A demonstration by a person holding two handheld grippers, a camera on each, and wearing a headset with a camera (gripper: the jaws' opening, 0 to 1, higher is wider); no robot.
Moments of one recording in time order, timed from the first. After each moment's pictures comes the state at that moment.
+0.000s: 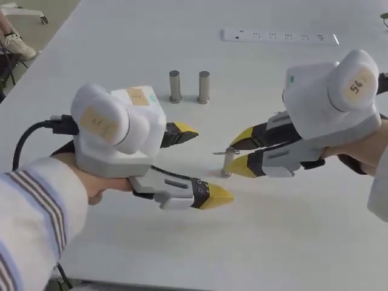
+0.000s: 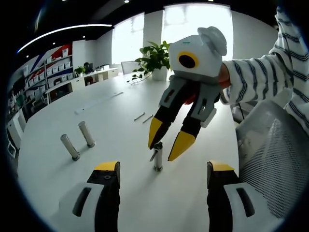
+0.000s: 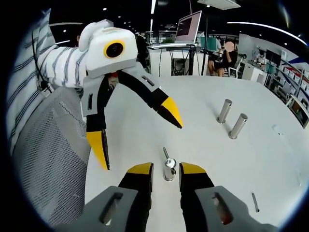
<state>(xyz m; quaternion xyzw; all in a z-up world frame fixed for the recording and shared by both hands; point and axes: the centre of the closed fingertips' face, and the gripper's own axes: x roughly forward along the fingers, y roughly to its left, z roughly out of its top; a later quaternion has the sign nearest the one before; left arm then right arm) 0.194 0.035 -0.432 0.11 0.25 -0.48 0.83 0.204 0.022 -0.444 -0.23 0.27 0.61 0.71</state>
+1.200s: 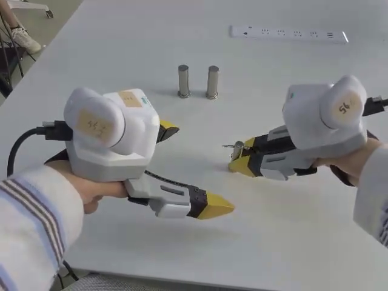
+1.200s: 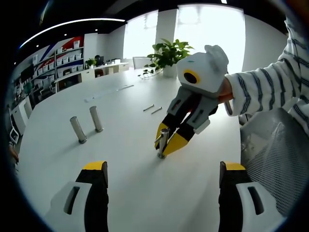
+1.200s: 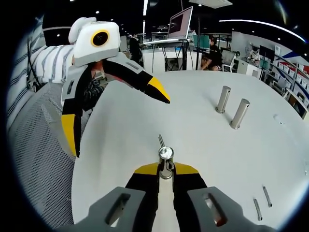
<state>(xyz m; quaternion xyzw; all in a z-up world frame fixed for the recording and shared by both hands) 0.190 0.053 -0.441 0.09 0.27 -0.45 0.85 0.214 0.026 -0.475 -0.21 0.28 0.59 0.73</state>
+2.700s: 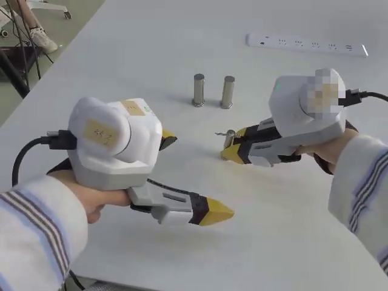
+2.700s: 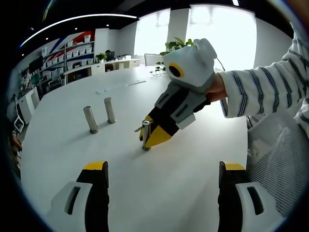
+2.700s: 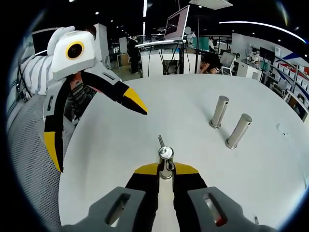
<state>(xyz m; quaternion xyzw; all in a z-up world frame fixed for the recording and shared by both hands) 0.198 0.076 -0.445 0.07 0.29 -0.41 0.86 0.254 0.063 -0.474 -0.21 0.27 0.59 0.73</state>
